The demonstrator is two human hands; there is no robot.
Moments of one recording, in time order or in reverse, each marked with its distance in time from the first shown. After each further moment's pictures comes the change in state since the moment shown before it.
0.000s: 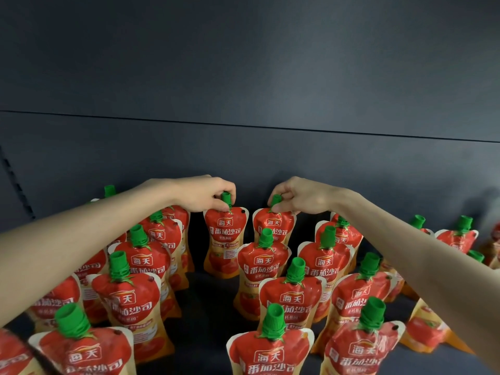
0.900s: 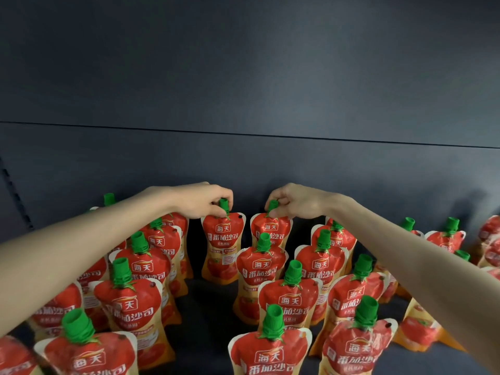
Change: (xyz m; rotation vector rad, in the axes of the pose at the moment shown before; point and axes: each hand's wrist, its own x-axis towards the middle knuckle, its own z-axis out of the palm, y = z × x) left_hand -0.003 0.002 -0.001 0.022 -0.004 0.008; right_hand -0.005 -0.007 0.002 -0.053 0.012 0.034
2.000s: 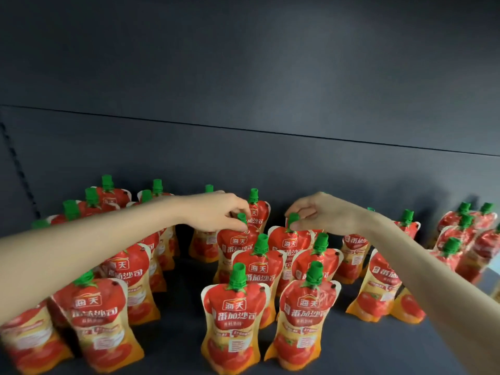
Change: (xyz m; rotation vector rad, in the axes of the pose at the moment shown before) left_hand -0.037 0.083 0.032 -0.026 0.043 0.130; right_hand -0.114 0.017 0.000 -0.019 0.088 0.048
